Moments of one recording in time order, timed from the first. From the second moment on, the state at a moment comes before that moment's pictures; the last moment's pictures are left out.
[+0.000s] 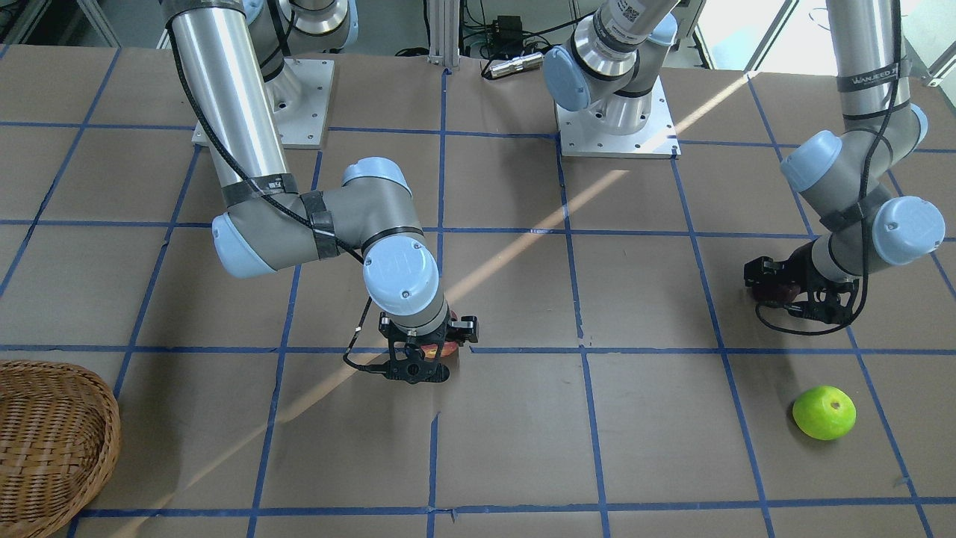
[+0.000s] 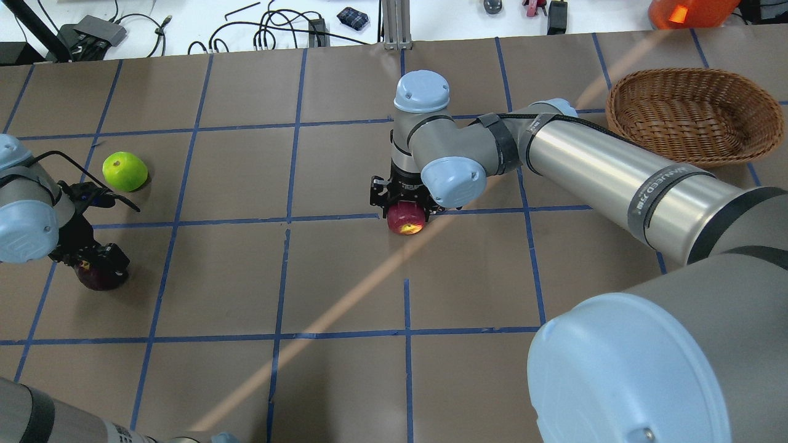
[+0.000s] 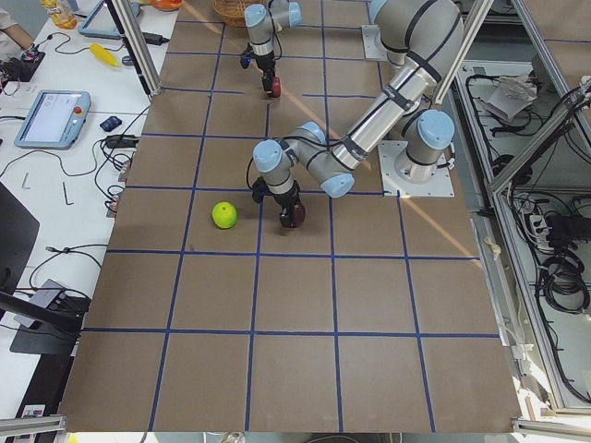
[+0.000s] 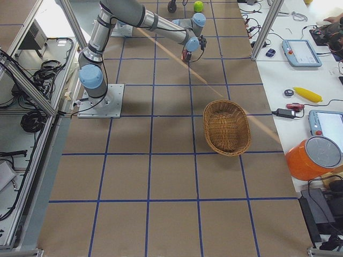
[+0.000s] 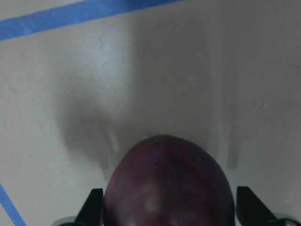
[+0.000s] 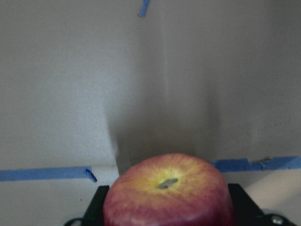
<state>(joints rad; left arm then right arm) -0.97 -1.93 -1.98 -0.99 1.77 0.77 1.90 -0.97 1.58 -2.10 -1.42 0.40</state>
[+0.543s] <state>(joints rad) -1.14 -1.81 -1.90 -1.25 1.60 0.57 1.77 -1.15 1.54 -1.92 -1.51 0.33</state>
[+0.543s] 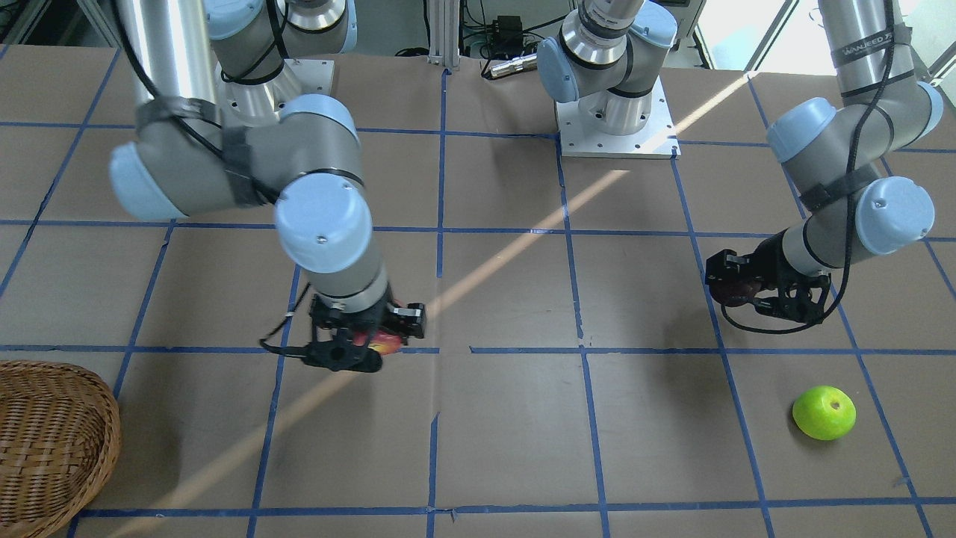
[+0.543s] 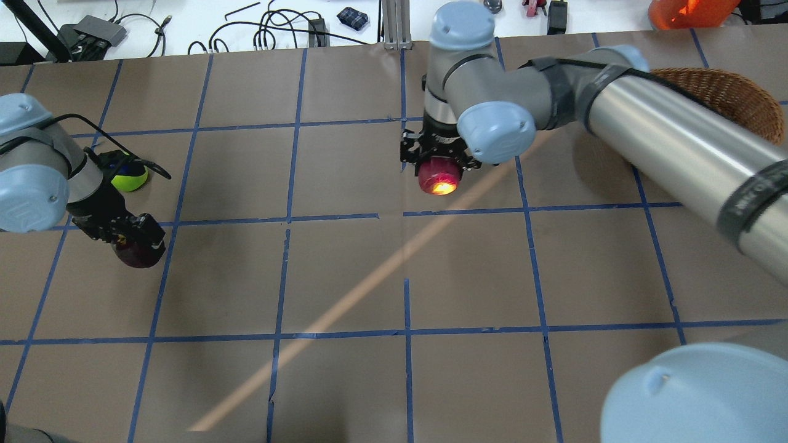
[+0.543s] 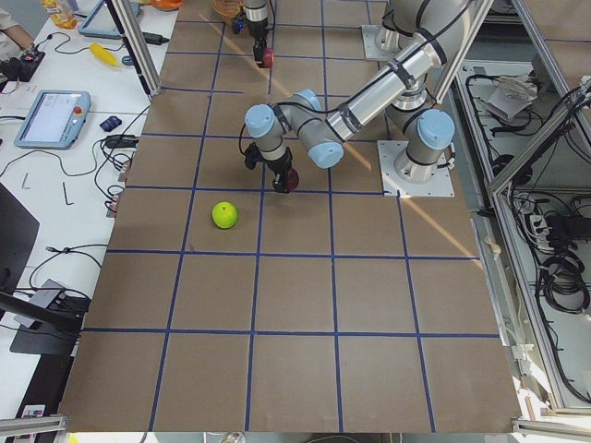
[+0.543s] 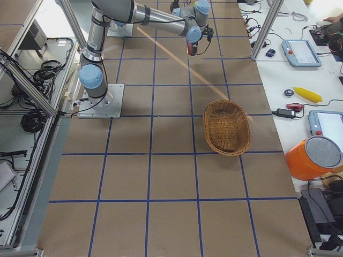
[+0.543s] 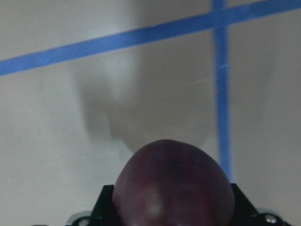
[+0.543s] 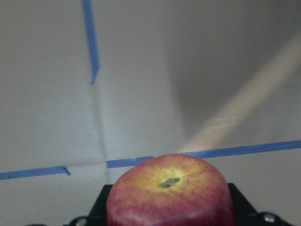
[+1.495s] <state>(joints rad) -1.86 -1.91 -1.77 -0.97 1.49 -0.28 1.10 -1.06 1.44 -2.11 -1.75 -0.43</state>
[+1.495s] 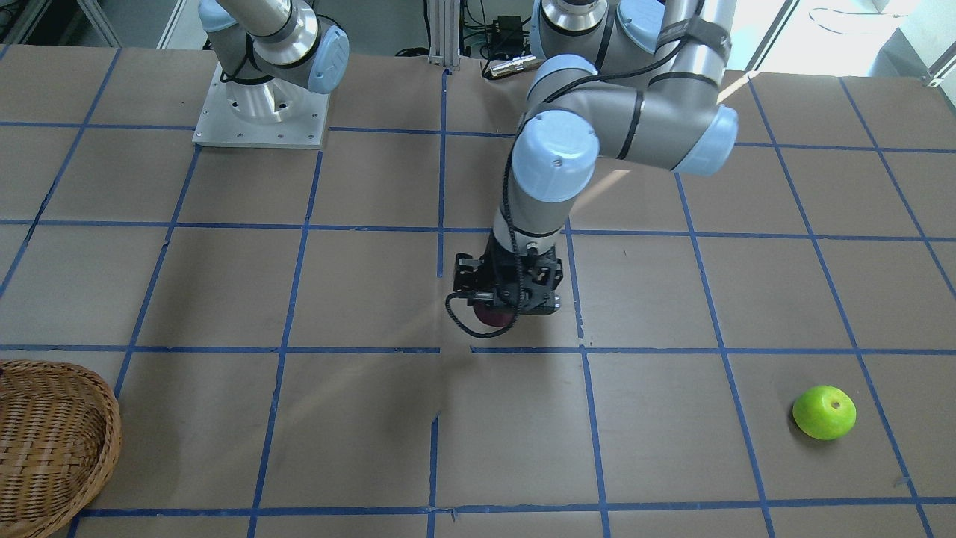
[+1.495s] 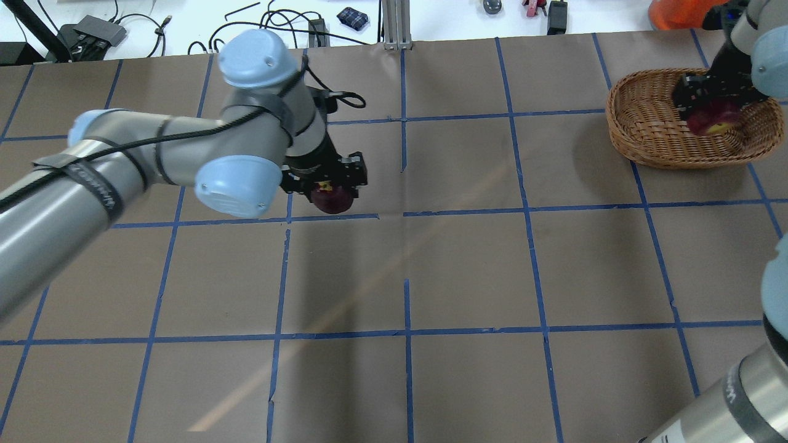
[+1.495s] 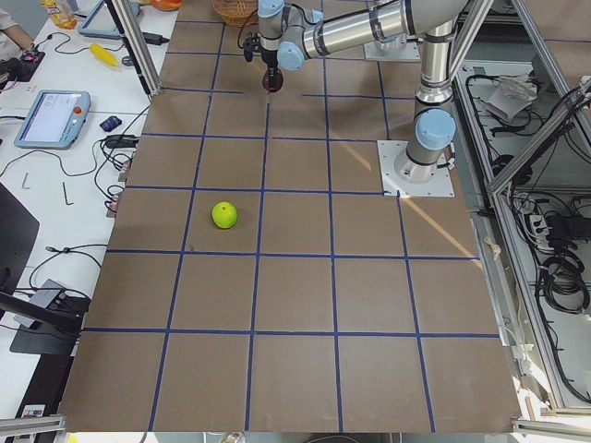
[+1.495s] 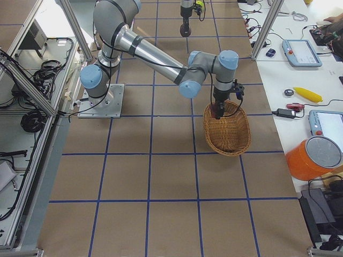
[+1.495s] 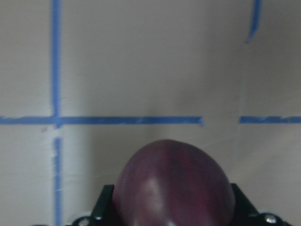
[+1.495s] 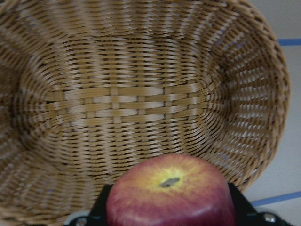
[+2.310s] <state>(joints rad) -1.94 -2.02 -1.82 -0.72 1.50 -0.32 1.04 -0.86 1.33 -2.22 -1.76 -0.50</state>
